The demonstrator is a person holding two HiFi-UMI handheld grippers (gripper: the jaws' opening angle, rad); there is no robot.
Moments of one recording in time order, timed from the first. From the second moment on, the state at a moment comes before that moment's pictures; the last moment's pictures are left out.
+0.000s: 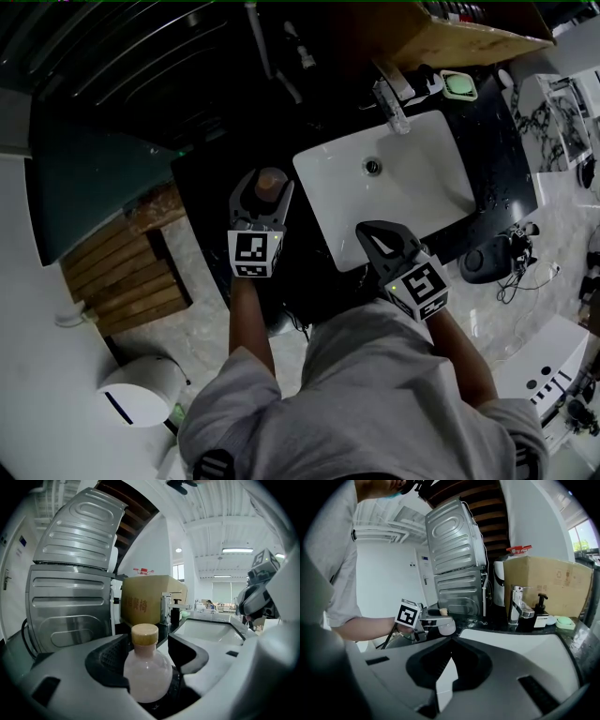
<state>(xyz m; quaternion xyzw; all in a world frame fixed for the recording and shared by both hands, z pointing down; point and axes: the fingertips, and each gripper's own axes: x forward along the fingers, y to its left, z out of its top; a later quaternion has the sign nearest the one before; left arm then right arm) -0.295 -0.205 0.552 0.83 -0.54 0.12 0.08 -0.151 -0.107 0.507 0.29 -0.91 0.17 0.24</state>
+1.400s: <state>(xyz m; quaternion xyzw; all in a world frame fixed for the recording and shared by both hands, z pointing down) -0.301 -0.220 0.544 0.81 -0.56 0.15 0.07 -0.158 -0.111 0.507 0.29 -0.91 0.18 0.23</state>
